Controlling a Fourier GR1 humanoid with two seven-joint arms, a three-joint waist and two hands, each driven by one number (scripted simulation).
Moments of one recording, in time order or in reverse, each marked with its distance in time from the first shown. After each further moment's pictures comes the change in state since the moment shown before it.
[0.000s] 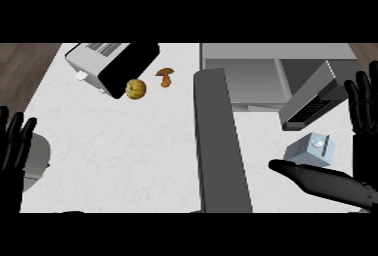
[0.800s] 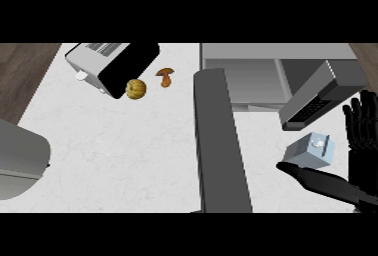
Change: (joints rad) left arm 0.199 -0.009 0.136 -0.126 0.144 -0.155 -0.023; right arm 0.165 0.025 -0.074 0.124 -0.033 0.009 -0.156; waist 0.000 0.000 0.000
